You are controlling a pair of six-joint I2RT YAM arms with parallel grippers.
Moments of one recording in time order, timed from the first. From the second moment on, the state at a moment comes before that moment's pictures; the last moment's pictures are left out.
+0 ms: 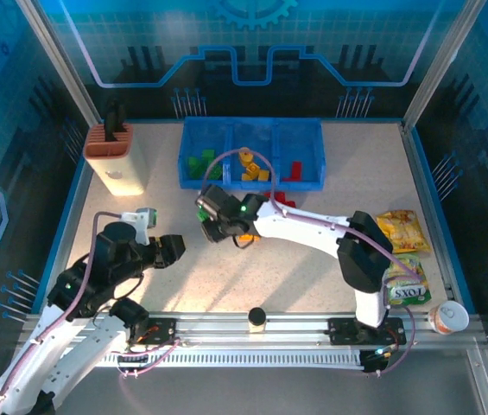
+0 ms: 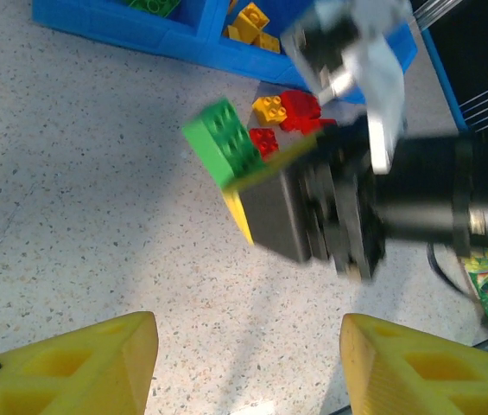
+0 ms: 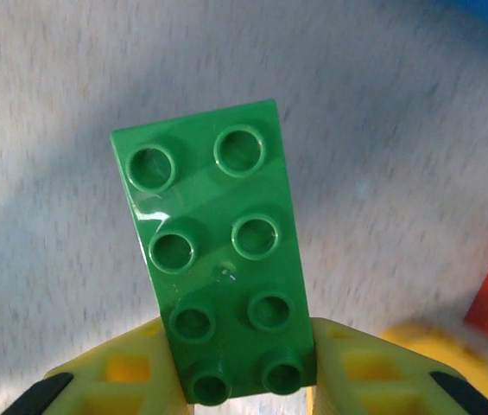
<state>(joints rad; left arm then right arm) -0.49 0.48 0.76 -0.88 0.08 -0.63 1.00 1.93 1.60 -0.68 0.12 0.44</state>
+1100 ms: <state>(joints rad) -0.49 0.45 0.76 -0.88 0.07 -0.63 0.77 2.55 2.52 -0.86 0.12 0.35</state>
